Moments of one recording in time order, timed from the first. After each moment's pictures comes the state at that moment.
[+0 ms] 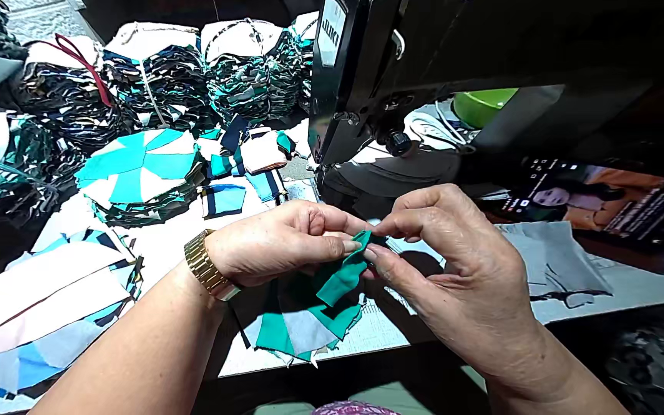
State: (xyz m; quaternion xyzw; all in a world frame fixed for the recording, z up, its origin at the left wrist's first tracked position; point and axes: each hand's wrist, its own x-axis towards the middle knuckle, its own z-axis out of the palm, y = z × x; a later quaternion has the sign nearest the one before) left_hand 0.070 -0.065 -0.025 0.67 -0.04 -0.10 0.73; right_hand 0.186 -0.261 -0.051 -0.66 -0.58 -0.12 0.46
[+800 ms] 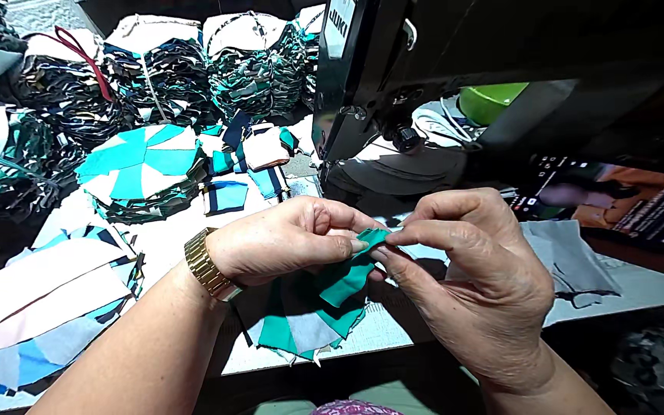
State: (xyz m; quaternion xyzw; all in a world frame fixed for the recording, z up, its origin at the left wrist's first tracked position) left_hand 0.069 -0.066 -0.024 0.68 -0.06 -0.08 0.72; right_hand 0.184 -0.260 -0.061 -0.60 -0.59 -0.15 0.53
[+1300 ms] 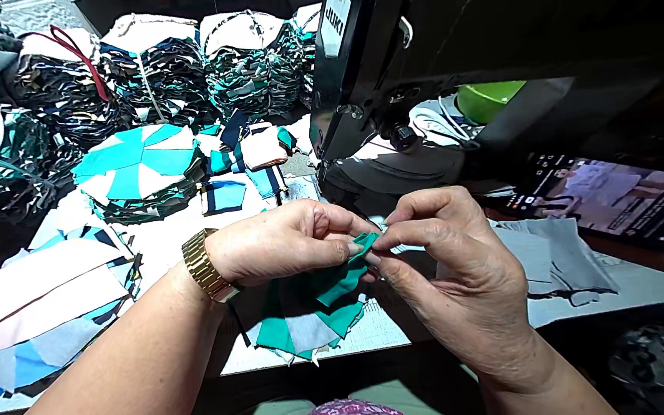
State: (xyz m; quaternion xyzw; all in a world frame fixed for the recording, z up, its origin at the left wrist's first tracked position) left_hand 0.069 -0.069 -0.024 0.69 -0.06 -0.08 0.72; right_hand 0.186 -0.260 -0.062 -0.61 -0.60 -0.08 0.52
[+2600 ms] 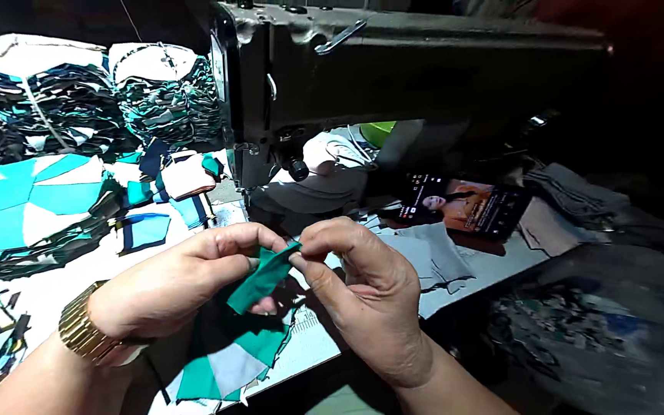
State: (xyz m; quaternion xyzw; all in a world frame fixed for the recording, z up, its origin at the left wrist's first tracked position) left_hand 0.067 -0.070 -0.028 0.68 0.00 -0.06 0.73; right_hand 0.182 -0.256 -0.058 -0.56 -0.54 -0.09 0.62
